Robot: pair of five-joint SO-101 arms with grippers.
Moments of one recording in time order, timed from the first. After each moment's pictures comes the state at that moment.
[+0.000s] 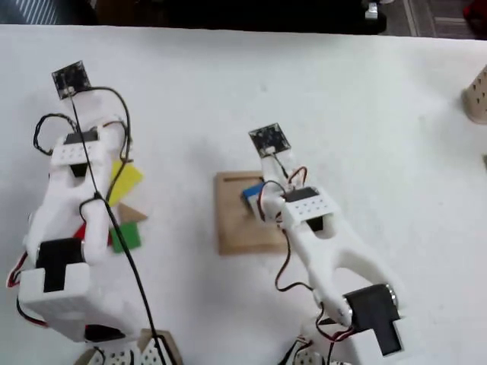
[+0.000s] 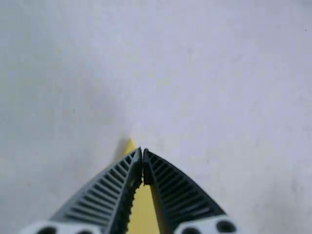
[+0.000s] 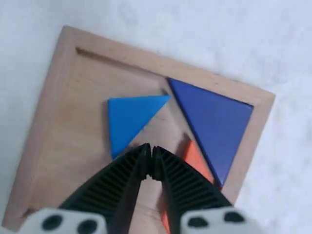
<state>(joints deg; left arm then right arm) -14.5 9.5 21.0 35.7 16.7 -21.9 -7.6 48.9 33.9 6.9</state>
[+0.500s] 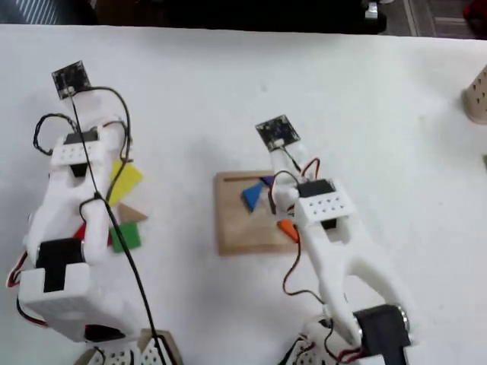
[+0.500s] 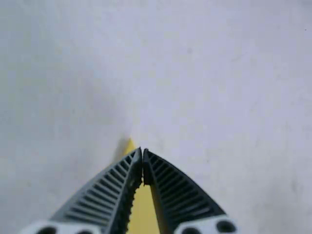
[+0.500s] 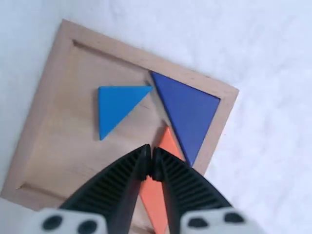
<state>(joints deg) -14.5 9.5 21.0 35.7 16.7 -18.2 -16.7 47.0 43.0 13.1</state>
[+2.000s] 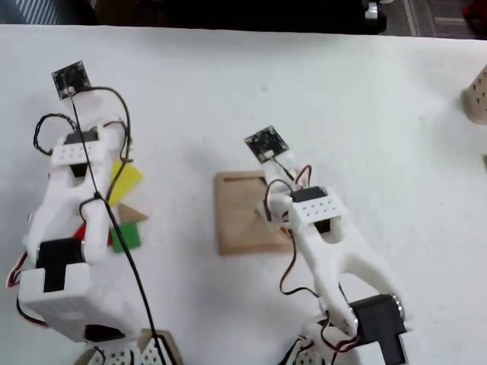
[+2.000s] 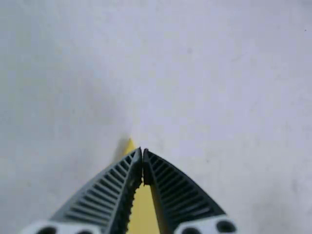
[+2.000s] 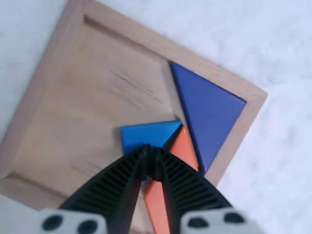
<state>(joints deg) -14.5 9.5 21.0 35.7 16.7 -19.8 -11.4 49.8 38.5 18.5</state>
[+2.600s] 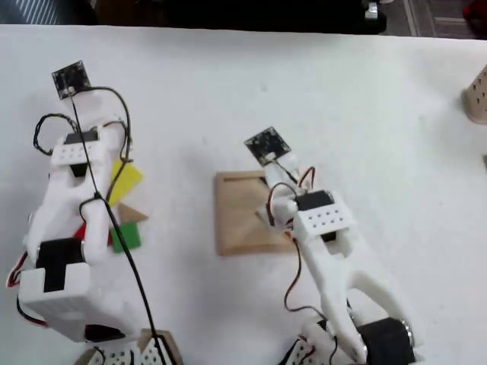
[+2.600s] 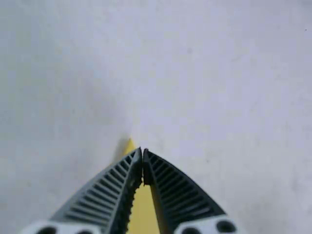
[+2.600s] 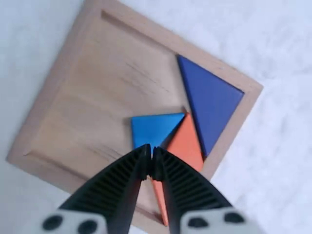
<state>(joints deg) -14.5 9.5 21.0 35.7 16.7 -21.6 -21.9 53.0 43.8 19.3</state>
